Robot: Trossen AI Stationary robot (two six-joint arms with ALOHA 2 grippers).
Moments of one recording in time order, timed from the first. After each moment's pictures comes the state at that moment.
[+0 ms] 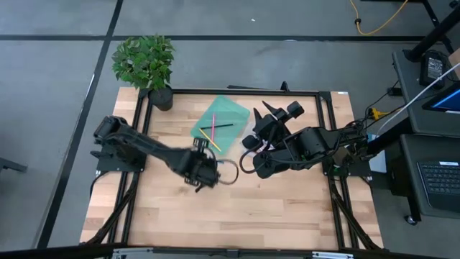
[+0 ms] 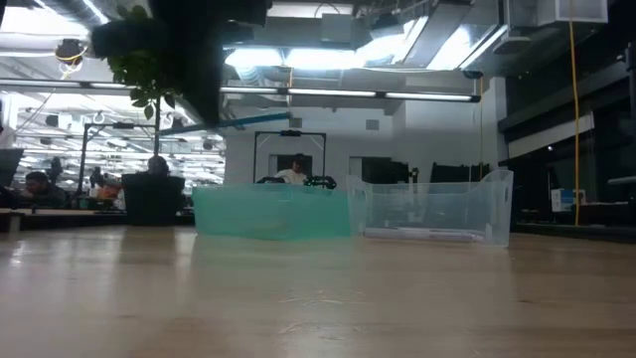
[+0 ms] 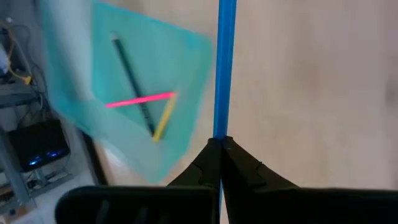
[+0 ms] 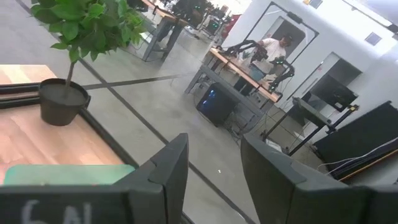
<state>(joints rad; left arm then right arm) -0.35 1.73 1.39 -1.20 -0.56 -0.11 0.38 1.90 2.35 -1.51 1.41 0.54</state>
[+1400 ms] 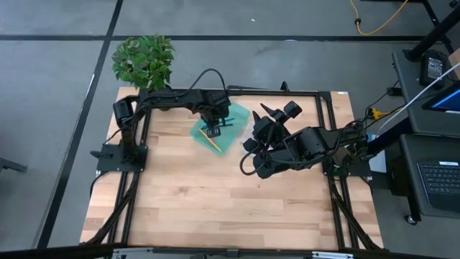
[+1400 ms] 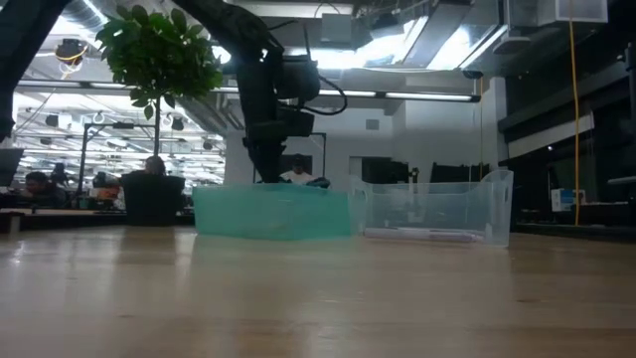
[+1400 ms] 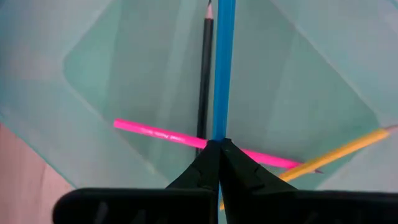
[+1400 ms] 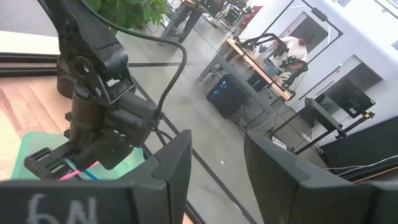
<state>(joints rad) 0.42 1.87 1.39 -0.82 -0.03 0.19 0.38 1.90 2.35 -1.53 1.33 0.47</state>
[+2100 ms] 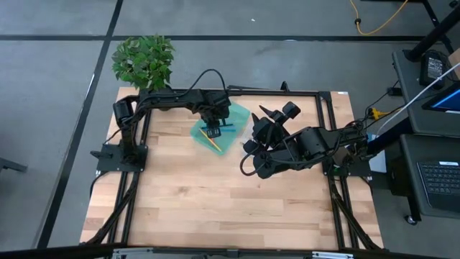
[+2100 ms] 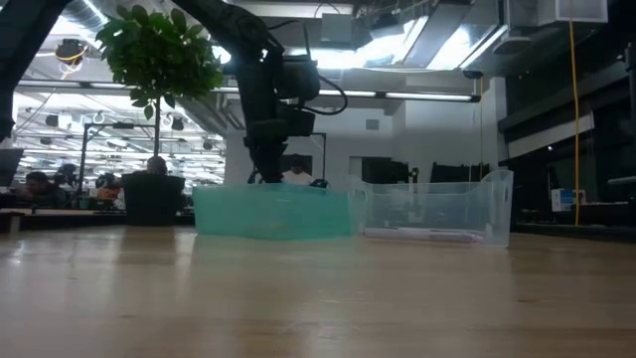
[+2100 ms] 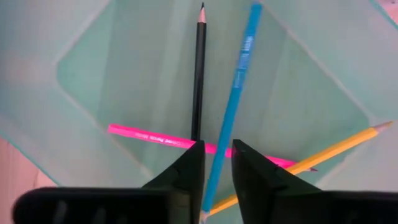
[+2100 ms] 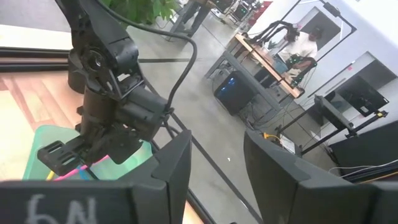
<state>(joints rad) 0.42 1.87 1.39 -0.82 -0.01 0.19 0.38 1.90 2.35 -1.53 1.29 0.47</state>
